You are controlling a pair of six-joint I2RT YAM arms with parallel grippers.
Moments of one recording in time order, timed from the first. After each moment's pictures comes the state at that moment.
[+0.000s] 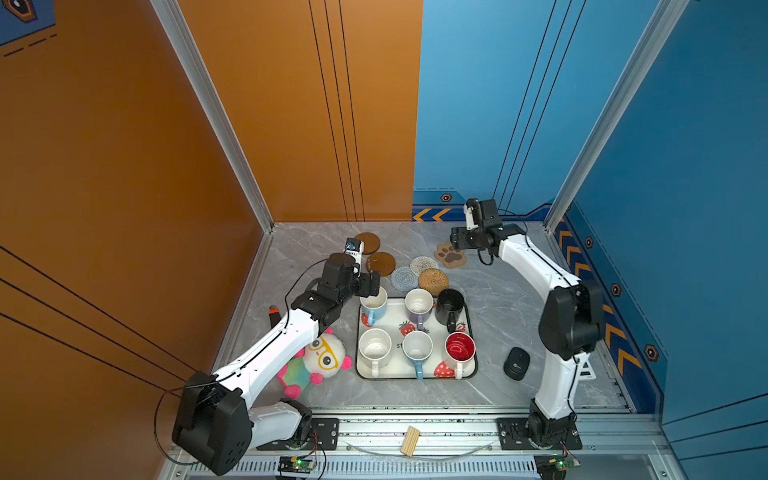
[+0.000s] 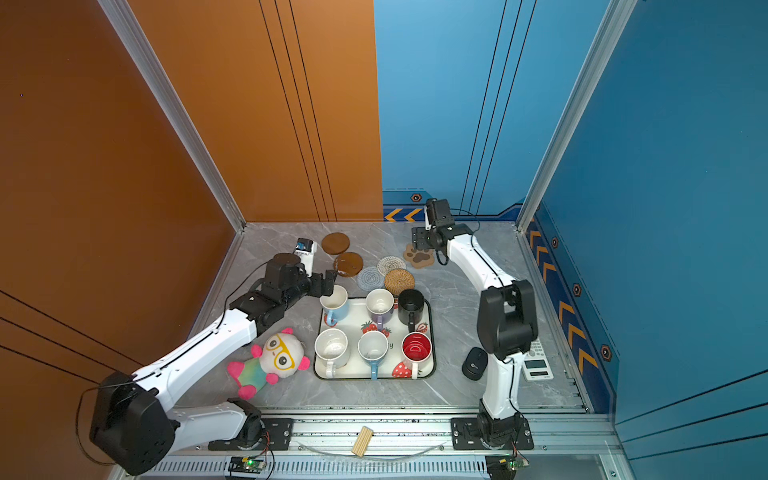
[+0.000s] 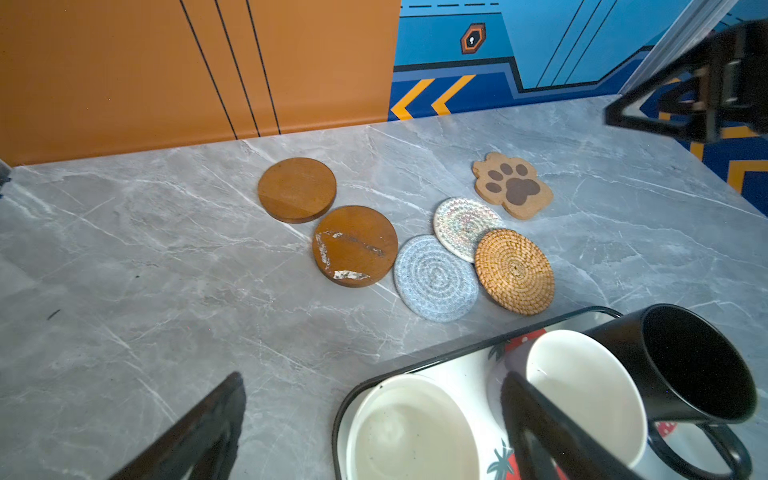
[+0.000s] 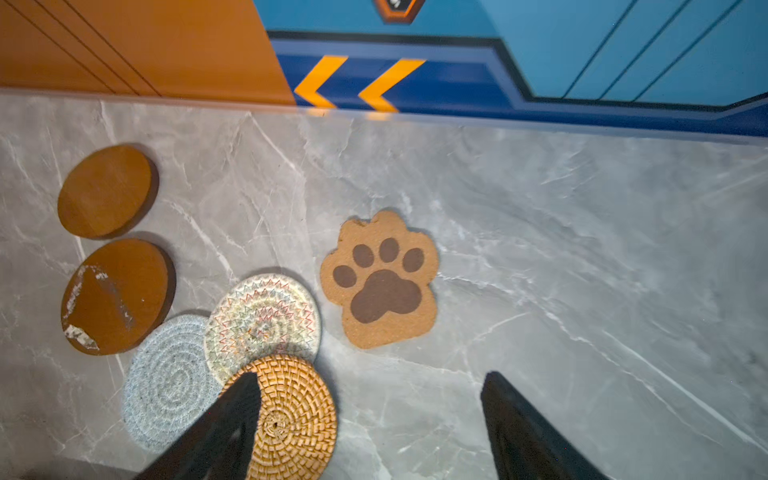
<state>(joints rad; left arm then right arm) -0.46 1.26 0.94 -0.20 -0.12 -0.19 0.29 2.03 1.81 -0.61 0.06 0.15</state>
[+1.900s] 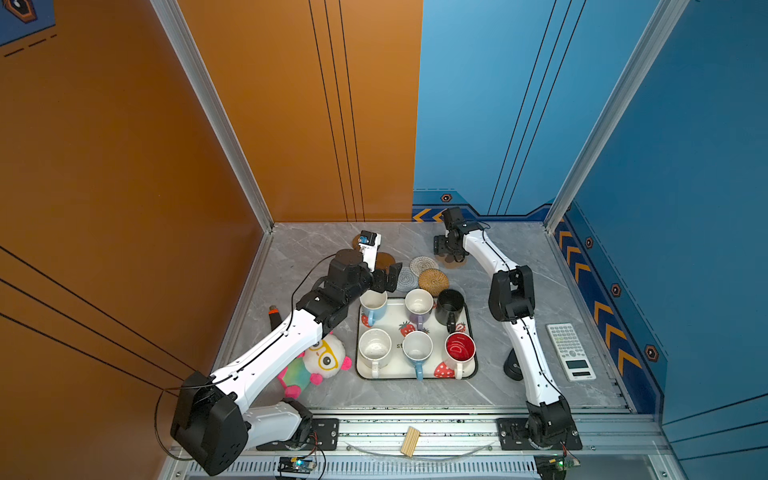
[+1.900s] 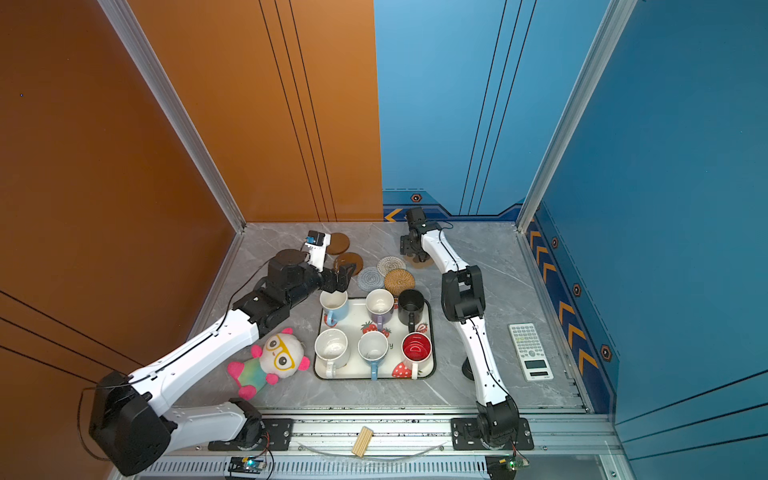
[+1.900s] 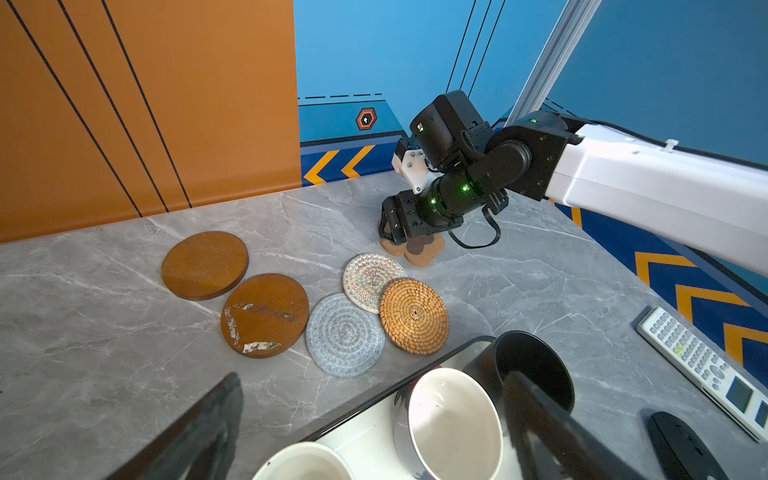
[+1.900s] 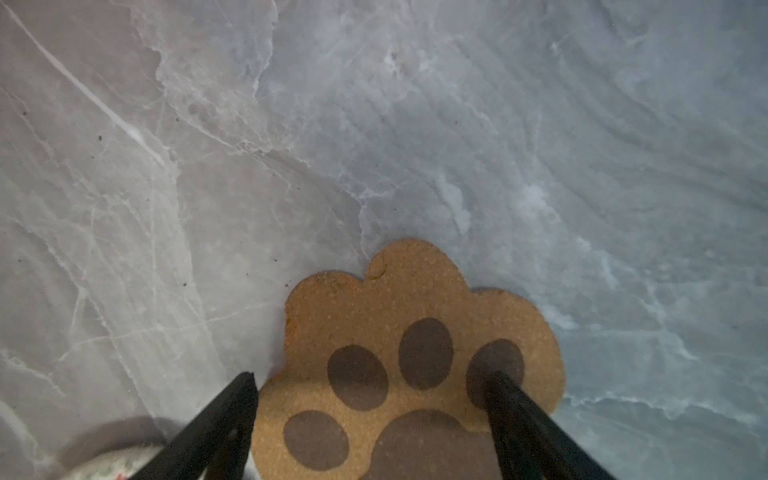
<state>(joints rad) -0.55 1.24 0.98 -0.08 -0.02 -0.20 0.29 2.66 2.46 -0.86 0.10 0.29</state>
